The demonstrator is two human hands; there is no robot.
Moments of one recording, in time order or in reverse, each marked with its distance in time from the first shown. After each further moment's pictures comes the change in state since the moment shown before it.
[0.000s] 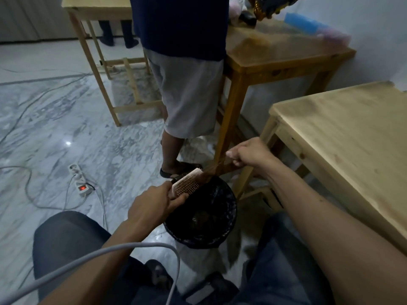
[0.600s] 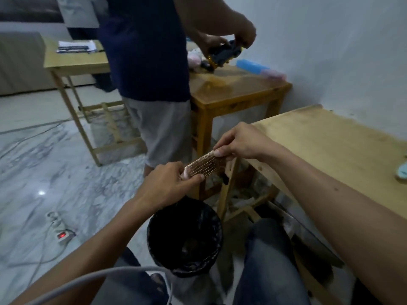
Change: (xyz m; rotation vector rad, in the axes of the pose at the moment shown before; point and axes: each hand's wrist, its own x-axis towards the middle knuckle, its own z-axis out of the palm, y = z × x) left_hand 0.010 0.111 -0.099 -0.135 0.125 0.256; right_hand -0.078 -0.070 -0.096 -0.260 -0.045 -0.407
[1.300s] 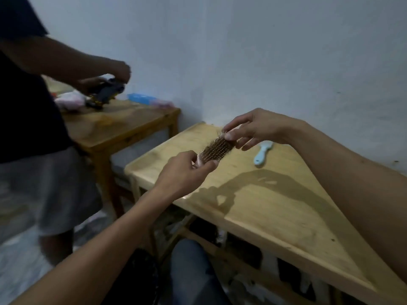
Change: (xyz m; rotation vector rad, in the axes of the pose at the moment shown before) left_hand 0.029 0.242 0.050 -0.303 -0.164 0.393; right_hand -0.193 0.074 -0.212 0.170 0.314 0.288
